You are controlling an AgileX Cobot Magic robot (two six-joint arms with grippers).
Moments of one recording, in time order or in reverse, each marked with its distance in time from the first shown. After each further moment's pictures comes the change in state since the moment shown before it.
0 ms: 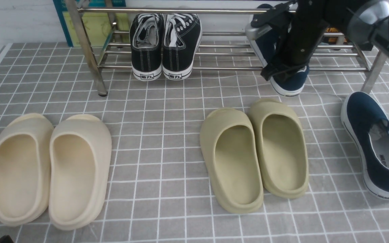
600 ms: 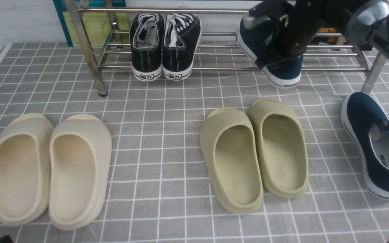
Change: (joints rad) right arm 0.000 -0.005 -0.010 -0.018 -0.131 0.080; left arm 0.000 0.000 0.000 -0.001 0.000 0.000
